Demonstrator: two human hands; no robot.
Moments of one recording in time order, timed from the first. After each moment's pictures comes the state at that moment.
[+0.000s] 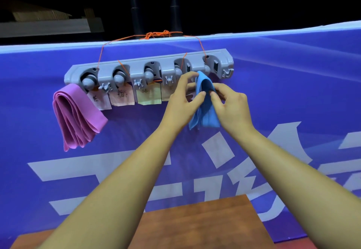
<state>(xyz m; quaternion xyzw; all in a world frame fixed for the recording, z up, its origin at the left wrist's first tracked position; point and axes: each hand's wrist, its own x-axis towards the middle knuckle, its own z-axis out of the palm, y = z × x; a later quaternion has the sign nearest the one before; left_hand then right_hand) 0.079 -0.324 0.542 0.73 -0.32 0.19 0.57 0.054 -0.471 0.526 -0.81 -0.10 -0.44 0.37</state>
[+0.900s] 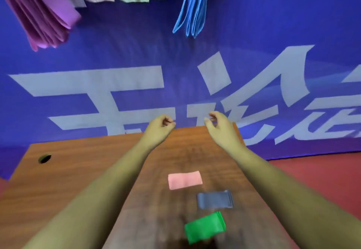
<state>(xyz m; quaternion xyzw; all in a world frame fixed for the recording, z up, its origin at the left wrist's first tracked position) 0.000 -0.264 0.265 0.87 -0.03 -0.07 0.49 -0.029 -0.482 0.260 -0.89 0.07 -0.07 0.44</state>
